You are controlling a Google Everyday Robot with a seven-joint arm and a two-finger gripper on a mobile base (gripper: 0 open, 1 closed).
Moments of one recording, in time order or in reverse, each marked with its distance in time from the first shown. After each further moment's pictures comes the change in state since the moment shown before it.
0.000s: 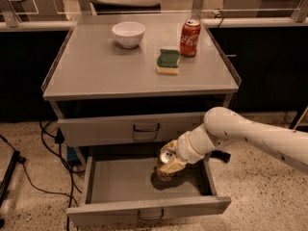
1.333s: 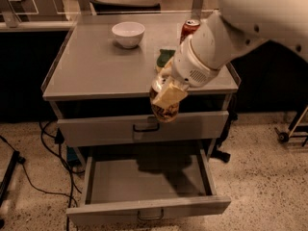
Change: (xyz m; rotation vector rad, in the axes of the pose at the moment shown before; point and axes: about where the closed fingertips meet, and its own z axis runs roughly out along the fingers) arm -0.222 -0.001 -0.239 0.192 0.109 -0.031
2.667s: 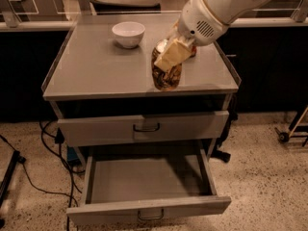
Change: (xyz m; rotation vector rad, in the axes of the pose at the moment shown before) arm -0.031 -0.054 -0.052 0.024 -0.064 0.092
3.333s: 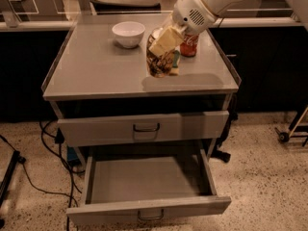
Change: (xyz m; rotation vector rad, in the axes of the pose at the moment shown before) arm -0.015 -0.051 0.016 0.003 -0.075 0.039
